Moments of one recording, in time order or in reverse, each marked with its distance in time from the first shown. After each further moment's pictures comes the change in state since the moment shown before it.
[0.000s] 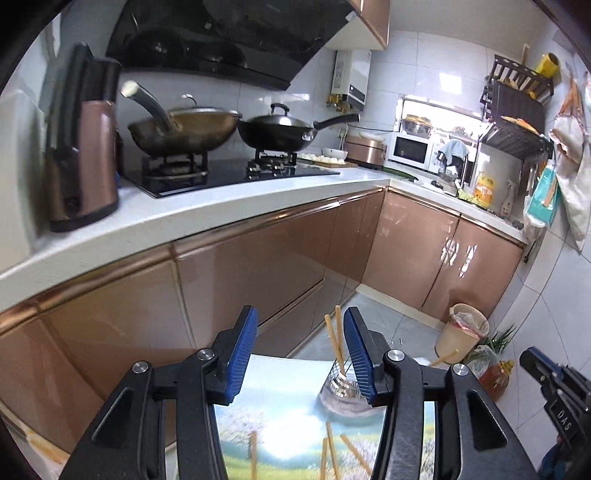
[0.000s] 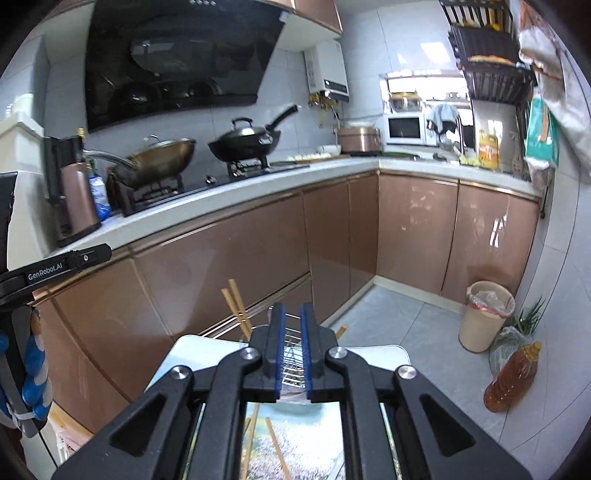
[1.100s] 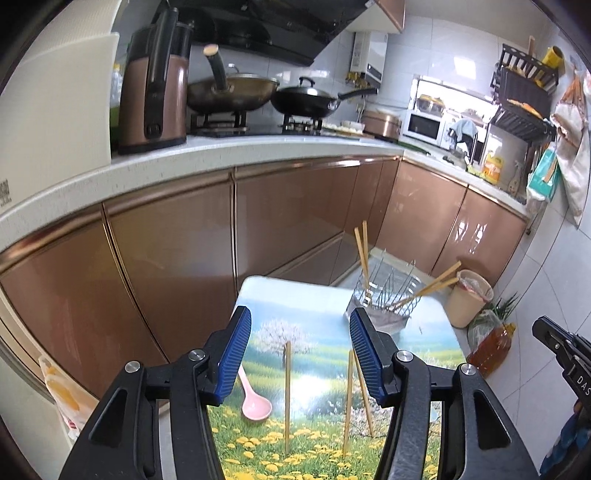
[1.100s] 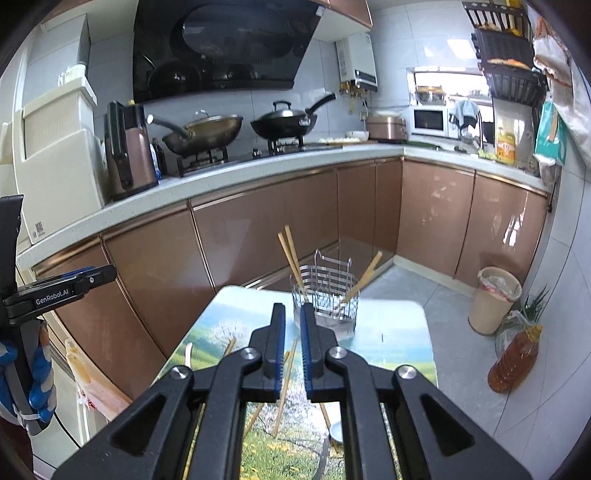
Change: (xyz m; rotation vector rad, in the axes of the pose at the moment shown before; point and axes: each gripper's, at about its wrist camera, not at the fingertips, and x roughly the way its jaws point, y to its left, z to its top) left arm -0.084 0.044 -0.099 -0.034 0.114 0.041; right arm -0.072 0.035 -0.070 -0.042 0.096 0.077
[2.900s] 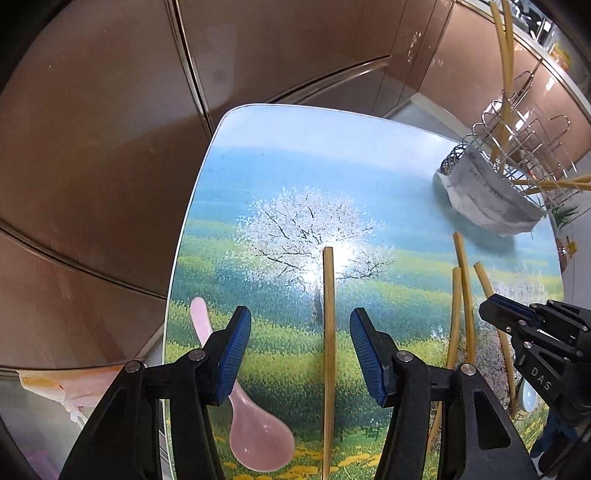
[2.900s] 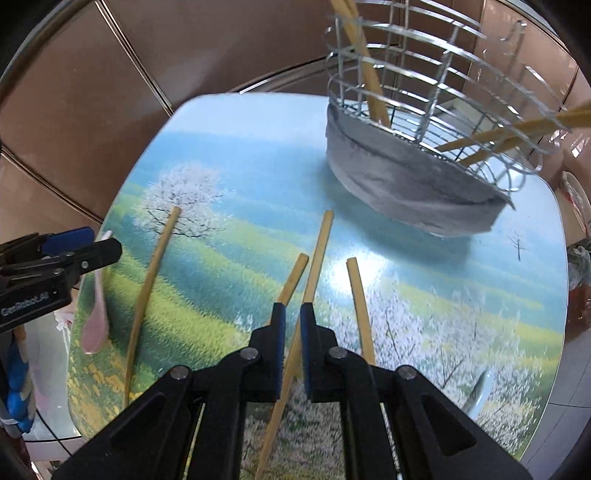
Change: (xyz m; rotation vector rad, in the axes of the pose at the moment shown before) left arm 0.286 0.025 -0.065 0.043 0.651 0.080; right arm 0.341 0.010 -0.095 -0.041 0.747 0.102
